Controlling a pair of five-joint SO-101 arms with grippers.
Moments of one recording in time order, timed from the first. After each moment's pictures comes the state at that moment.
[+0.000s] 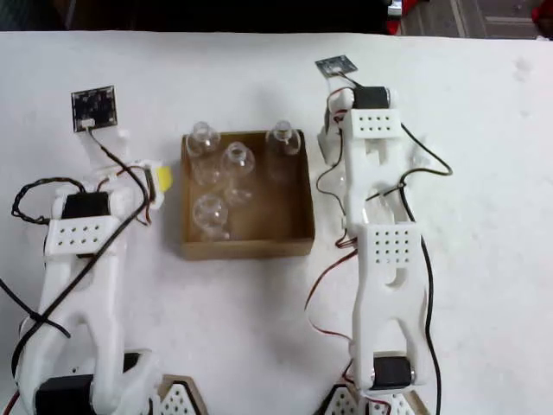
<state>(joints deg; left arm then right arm) -12.2 -26.0 42.1 46.2 8.5 -5.9 60.9 -69.4 94.9 17.3</state>
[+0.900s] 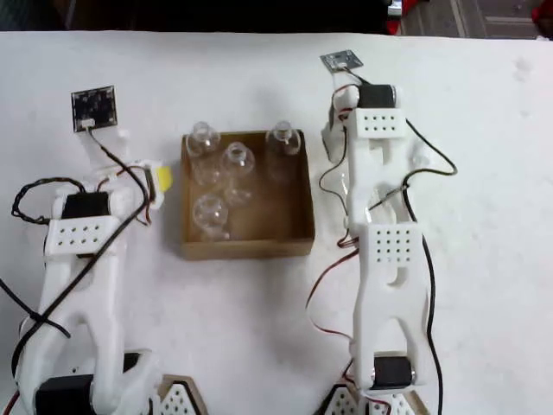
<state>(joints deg) -12.2 -26.0 42.1 46.2 8.5 -5.2 61.5 -75.7 97.0 17.3</state>
